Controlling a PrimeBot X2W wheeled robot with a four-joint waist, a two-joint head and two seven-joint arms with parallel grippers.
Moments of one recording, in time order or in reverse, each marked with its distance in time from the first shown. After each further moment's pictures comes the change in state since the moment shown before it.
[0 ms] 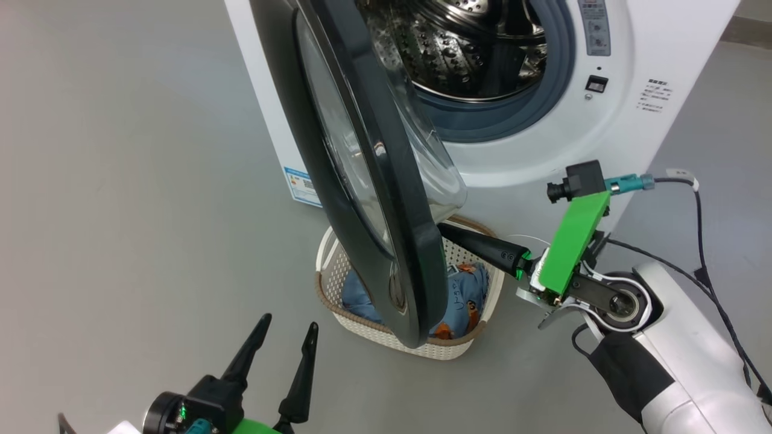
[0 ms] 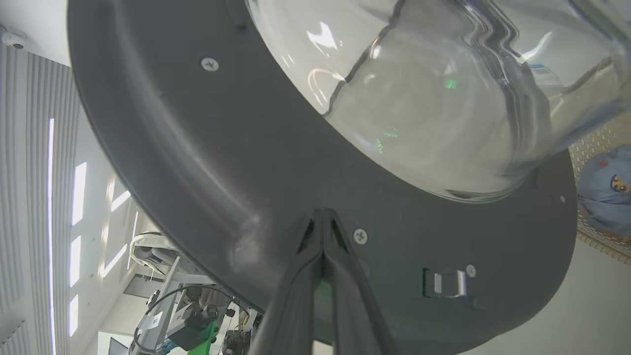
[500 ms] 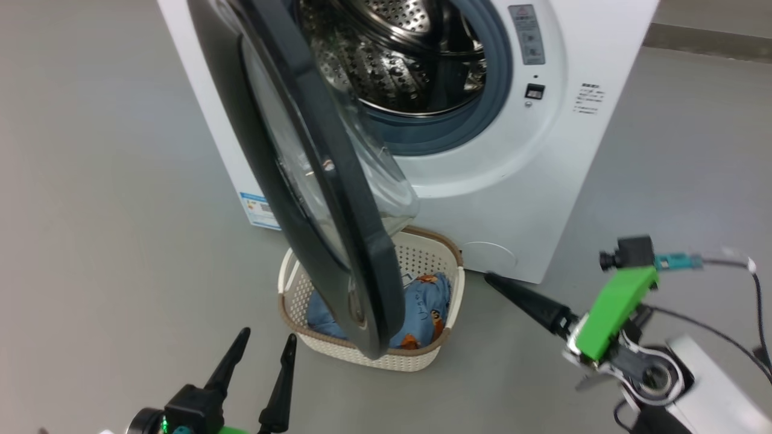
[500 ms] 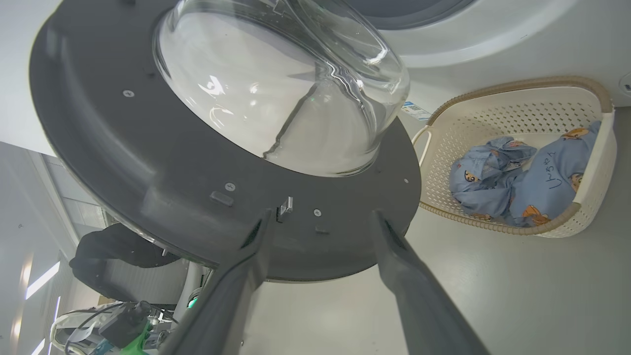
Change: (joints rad) left arm 0.021 0.000 0.064 0.041 0.007 -0.038 0.000; right arm 0.196 -0.107 0.021 -0.037 -0.045 0.000 -0.195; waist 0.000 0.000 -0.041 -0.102
